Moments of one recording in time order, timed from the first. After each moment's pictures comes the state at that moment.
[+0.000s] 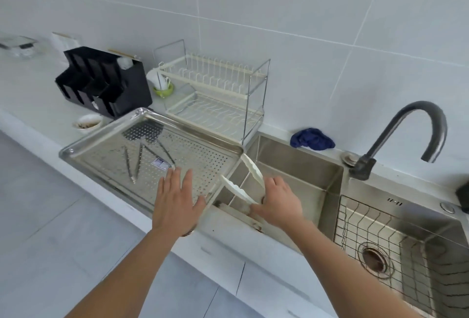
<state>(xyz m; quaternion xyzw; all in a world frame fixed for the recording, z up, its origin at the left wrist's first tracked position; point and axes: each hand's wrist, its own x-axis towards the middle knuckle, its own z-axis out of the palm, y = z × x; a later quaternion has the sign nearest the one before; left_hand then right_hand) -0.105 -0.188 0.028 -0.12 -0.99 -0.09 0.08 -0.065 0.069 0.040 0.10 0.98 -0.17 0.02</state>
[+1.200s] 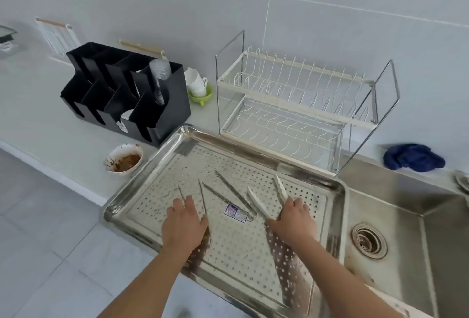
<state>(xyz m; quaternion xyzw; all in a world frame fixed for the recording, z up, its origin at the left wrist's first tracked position) -0.384 -0.395 -0.049 -0.05 -0.99 -0.06 -0.12 -0.319 -0.132 -0.056 0.28 0.94 -0.13 0.11</state>
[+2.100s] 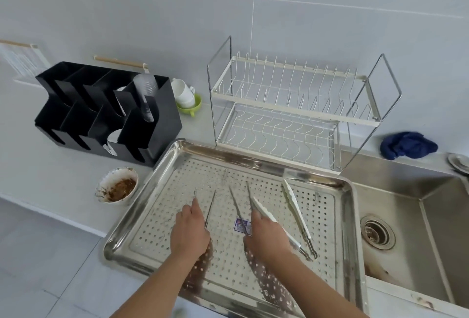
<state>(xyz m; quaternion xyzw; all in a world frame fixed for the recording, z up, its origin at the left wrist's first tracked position) -0.434 -0.399 -0.060 -0.12 -0.98 -0.10 -0.10 -0.347 -0.219 -0.065 0.17 0.96 -0.17 0.13</state>
